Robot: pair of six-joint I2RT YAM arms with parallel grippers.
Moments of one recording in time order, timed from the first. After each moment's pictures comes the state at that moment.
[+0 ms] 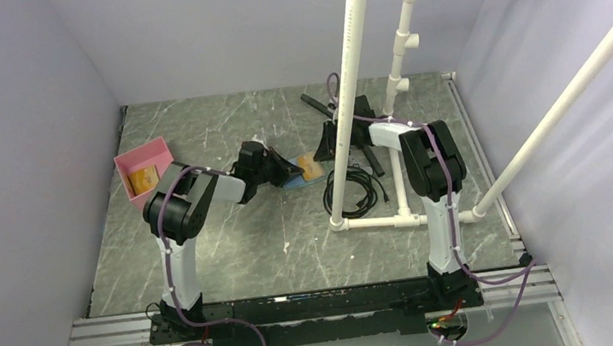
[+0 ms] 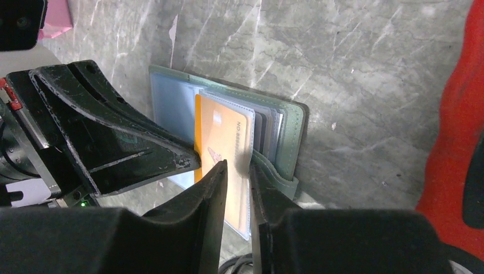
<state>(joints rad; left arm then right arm) -0.47 2.05 0.97 0.56 0.33 -1.11 0.30 2.16 1.44 -0.16 -0.68 0.38</state>
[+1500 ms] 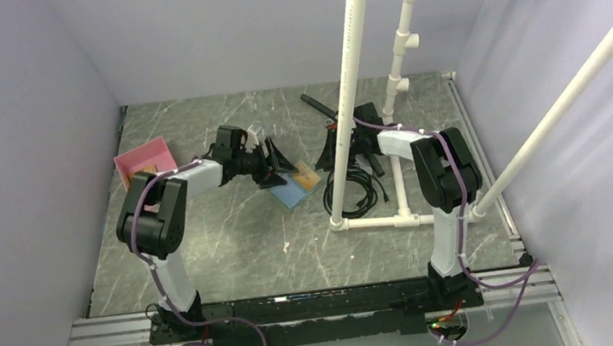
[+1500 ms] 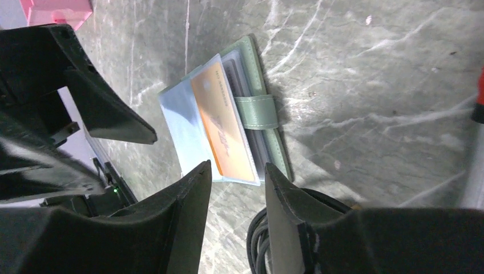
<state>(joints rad) -0.34 1.89 1.09 0.03 0.73 -0.80 0.30 2.00 1.25 -0.14 -0.68 0.48</state>
